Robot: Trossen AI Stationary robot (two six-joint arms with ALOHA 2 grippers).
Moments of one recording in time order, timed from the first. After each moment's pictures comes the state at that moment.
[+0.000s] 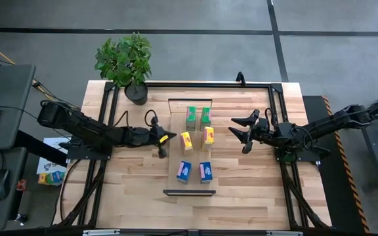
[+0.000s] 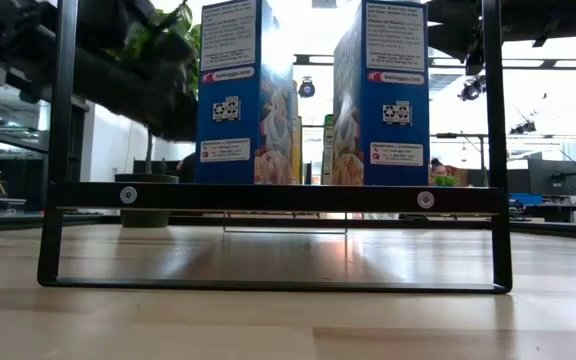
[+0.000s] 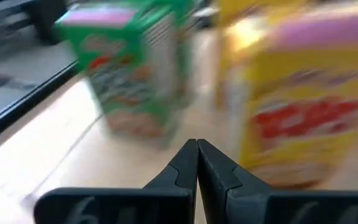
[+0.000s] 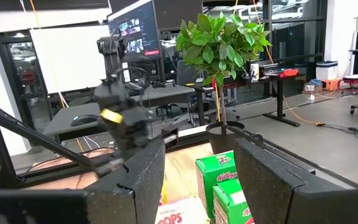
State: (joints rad) left arm -0.09 1.38 0.39 0.62 -0.41 -0.06; right arm 0.24 0.81 0.29 0.67 0.55 0.04
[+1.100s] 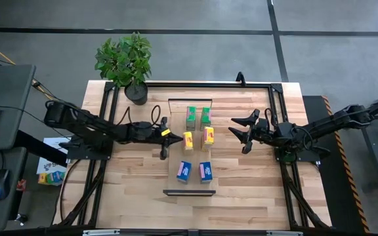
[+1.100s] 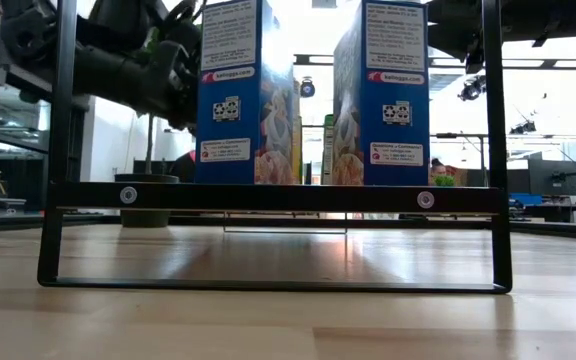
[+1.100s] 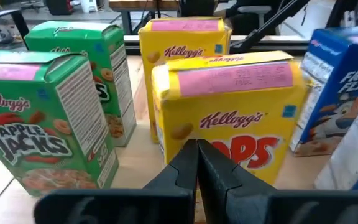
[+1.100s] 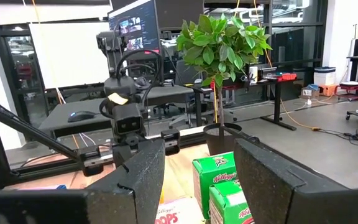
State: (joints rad) left arm -0.01 1.45 0.43 0.76 -0.06 0.01; right arm 0.24 0.81 0.29 0.67 0.55 0.00
